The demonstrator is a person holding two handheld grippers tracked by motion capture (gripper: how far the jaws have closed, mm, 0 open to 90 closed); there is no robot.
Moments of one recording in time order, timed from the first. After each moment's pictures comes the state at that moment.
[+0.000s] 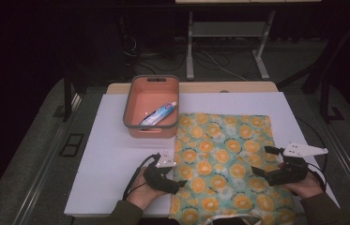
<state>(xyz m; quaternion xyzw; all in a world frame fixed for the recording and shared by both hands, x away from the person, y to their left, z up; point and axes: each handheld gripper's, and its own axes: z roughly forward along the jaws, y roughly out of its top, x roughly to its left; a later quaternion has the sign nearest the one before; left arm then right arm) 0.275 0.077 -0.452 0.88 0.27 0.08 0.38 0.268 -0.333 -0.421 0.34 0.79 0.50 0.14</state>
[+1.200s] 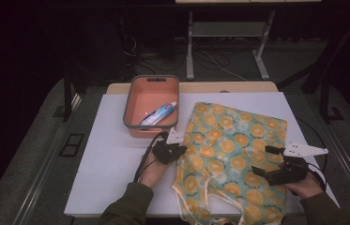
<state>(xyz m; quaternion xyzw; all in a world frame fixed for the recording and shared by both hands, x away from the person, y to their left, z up) 0.345 0.054 -0.444 0.87 0.28 0.14 0.38 0.268 -0.333 -0.421 0.33 0.79 0.50 0.14</state>
